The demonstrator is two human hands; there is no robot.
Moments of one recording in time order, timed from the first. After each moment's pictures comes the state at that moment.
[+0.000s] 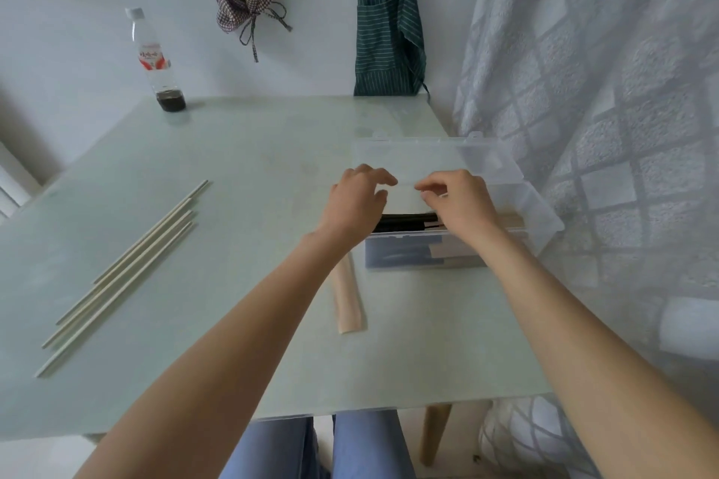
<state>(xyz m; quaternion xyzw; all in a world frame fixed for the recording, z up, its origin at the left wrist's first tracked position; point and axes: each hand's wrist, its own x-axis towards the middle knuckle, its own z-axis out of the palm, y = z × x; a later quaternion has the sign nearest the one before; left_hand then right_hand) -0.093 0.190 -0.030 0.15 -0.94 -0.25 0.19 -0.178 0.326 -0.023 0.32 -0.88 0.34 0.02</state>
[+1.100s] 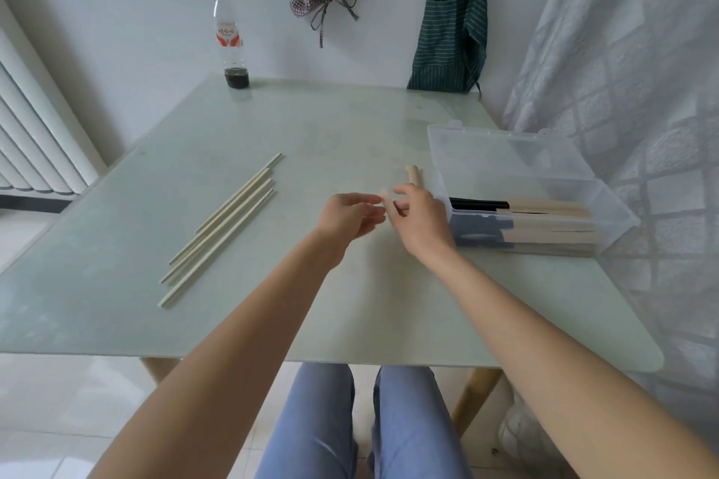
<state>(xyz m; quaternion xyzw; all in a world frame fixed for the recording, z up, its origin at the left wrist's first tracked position) 0.025 0.129 -0.054 0.29 -0.61 -0.72 0.14 -0.050 0.220 -0.059 0.30 -0.87 0.39 -0.04</state>
